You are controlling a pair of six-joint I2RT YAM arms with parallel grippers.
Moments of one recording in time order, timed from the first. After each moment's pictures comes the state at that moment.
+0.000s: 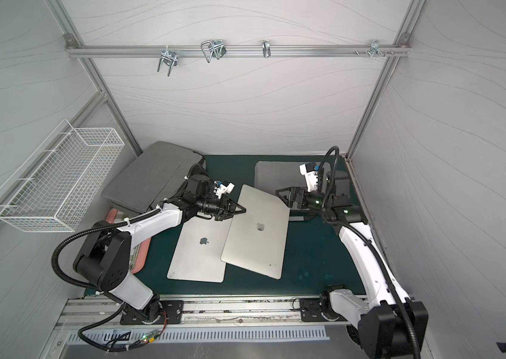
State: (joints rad) left arm -0.44 1.61 0.98 0.00 0.98 -0.96; right arm 0.16 1.03 0.92 -0.41 -0.78 0.36
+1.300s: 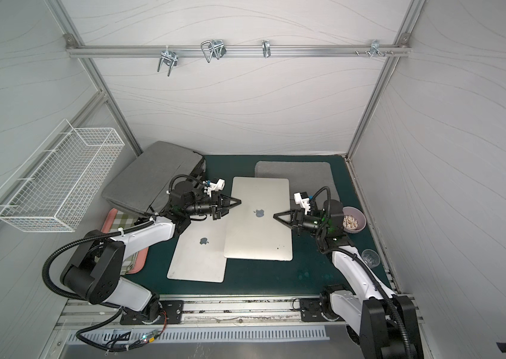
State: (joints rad) left arm -0.42 1.51 0.78 0.55 0.99 -1.38; right arm 0.17 1.01 0.45 0.32 -1.18 1.16
